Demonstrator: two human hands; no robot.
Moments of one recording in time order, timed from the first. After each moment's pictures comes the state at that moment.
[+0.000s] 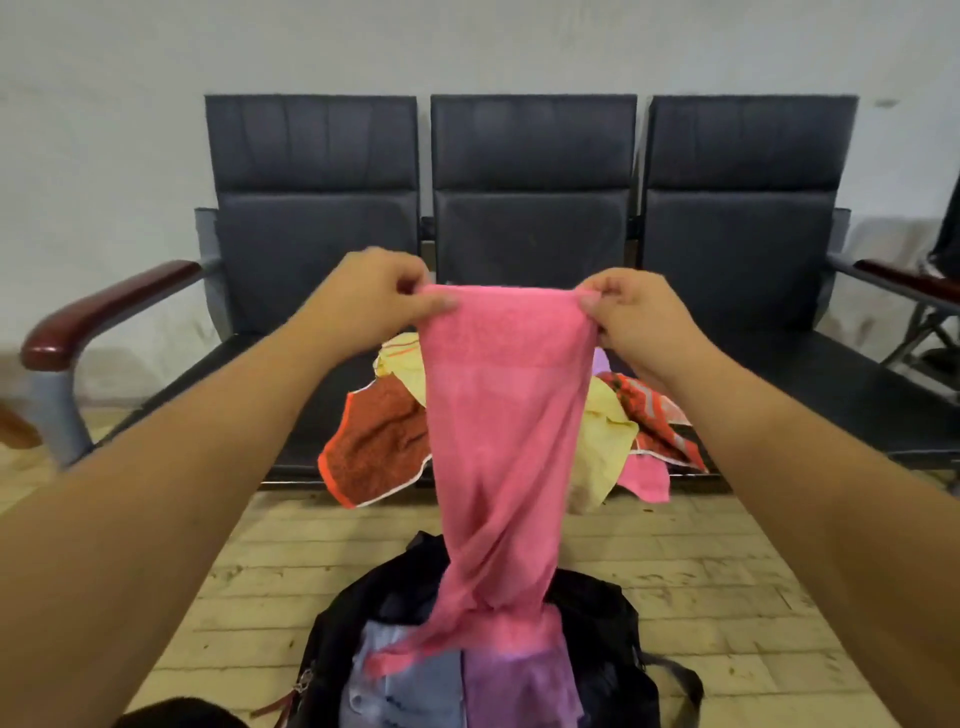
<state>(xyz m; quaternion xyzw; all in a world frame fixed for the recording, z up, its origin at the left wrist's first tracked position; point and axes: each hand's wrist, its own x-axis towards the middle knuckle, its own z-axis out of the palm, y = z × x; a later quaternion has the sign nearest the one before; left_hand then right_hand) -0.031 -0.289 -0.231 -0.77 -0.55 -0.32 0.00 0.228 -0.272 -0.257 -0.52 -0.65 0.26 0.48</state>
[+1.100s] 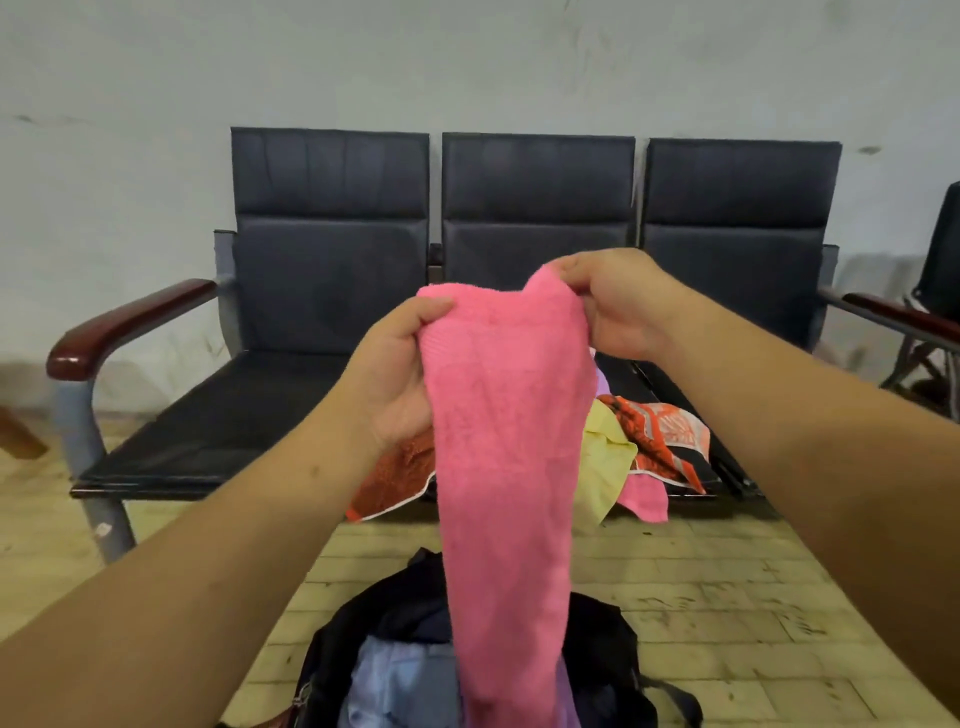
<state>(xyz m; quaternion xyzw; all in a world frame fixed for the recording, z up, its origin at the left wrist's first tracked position) 0.003 -0.344 -0.257 -0.35 -0.22 -0.54 -0.73 0.191 -0.291 -0.205 -0.41 -0.55 0.54 0.48</state>
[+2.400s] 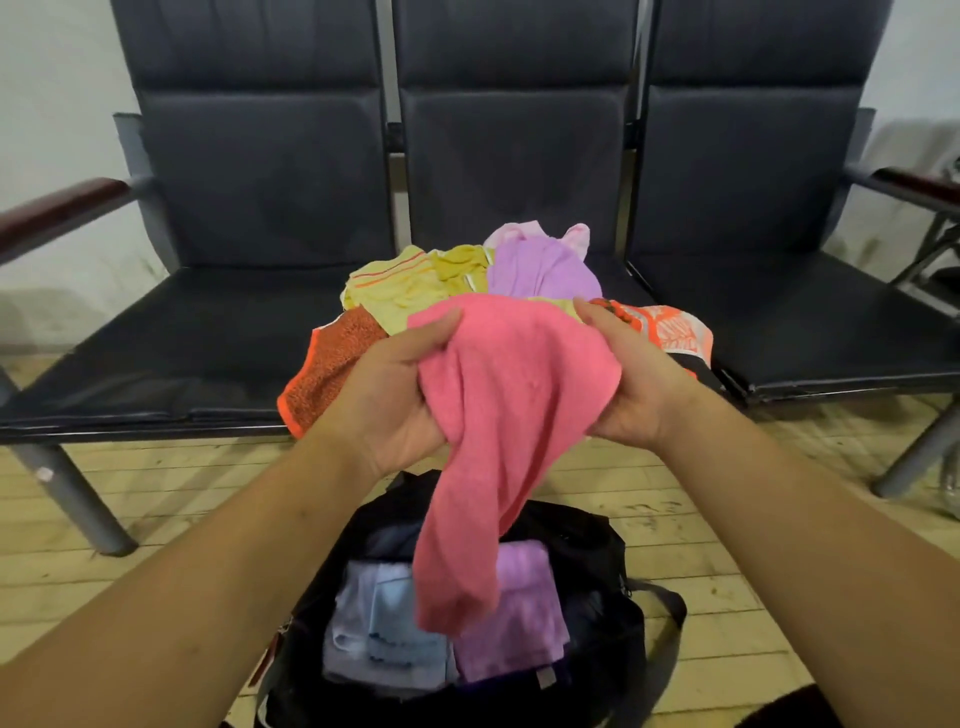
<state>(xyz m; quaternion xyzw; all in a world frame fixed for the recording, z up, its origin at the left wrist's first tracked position) 0.041 -0.326 -0.355 -0.30 -0.25 -0.52 -0.76 0.234 -0.294 -0.359 -0.42 -0.27 0.76 0.42</state>
